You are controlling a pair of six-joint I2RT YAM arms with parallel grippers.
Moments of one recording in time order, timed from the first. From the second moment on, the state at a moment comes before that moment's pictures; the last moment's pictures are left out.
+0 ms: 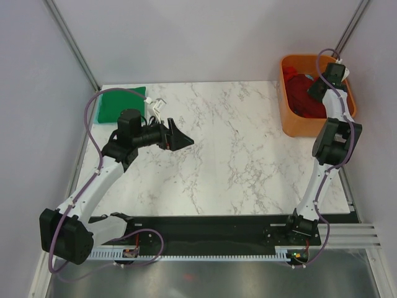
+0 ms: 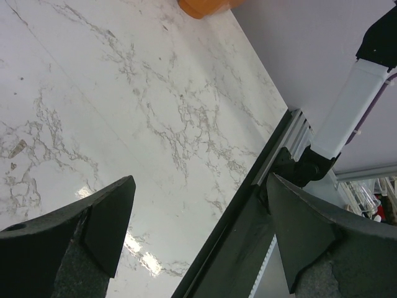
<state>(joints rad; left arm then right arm) -0.33 1.14 0.93 -0.16 0.71 -0.45 -0.30 2.27 2.04 -0.45 0.10 0.43</state>
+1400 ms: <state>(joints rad) -0.20 1.08 0.92 -0.21 0.43 -0.49 0.27 1.37 1.07 -0.20 -0.42 0.72</state>
